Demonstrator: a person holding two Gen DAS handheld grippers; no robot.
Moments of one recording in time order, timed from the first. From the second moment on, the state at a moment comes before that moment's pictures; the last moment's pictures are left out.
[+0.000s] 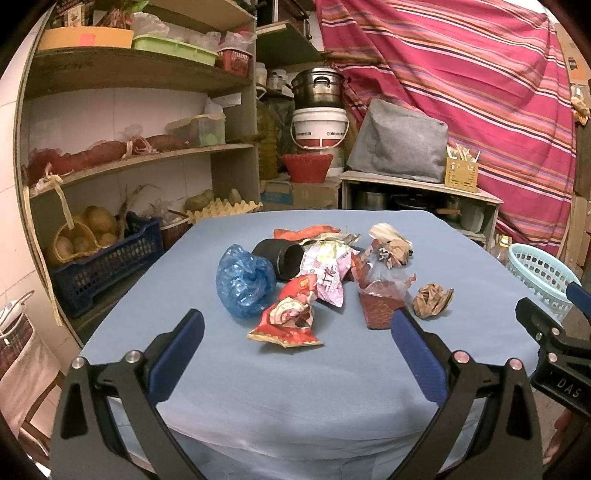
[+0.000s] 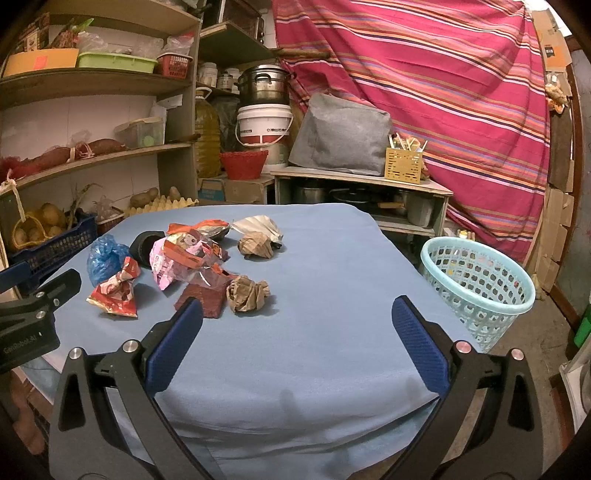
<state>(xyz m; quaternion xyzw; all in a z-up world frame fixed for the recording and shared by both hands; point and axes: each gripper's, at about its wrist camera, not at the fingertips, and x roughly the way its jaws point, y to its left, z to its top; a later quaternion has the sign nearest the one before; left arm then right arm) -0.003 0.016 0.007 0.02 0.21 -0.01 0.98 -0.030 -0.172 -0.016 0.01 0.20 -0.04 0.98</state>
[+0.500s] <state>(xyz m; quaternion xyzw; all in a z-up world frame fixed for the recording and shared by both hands) 0.001 0.018 0.004 0.02 0.22 -0.01 0.98 -0.025 -0.175 -0.020 0.01 0.20 -0.04 0.98</state>
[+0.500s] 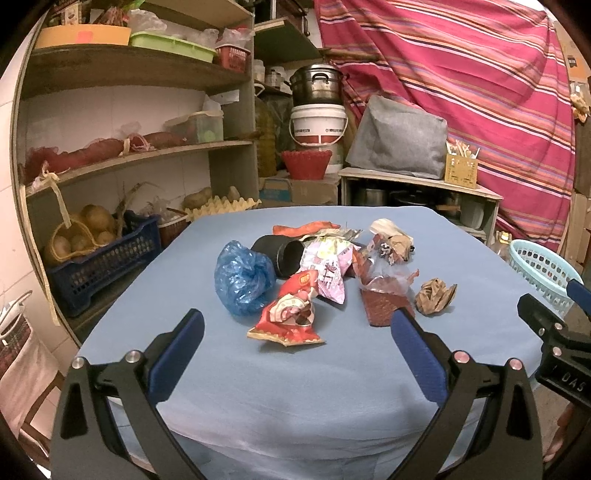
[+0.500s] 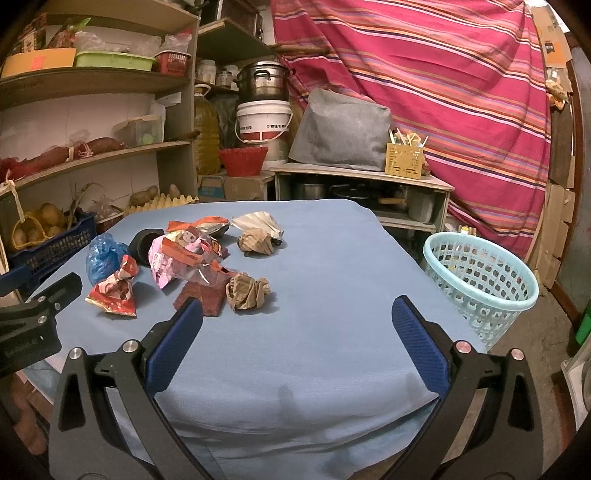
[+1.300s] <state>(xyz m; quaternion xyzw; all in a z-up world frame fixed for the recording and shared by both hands) 0.033 0.042 -0.013 0.01 0.23 0.00 0.97 0.004 -0.174 -0.029 0.03 0.23 -0.04 0.97</state>
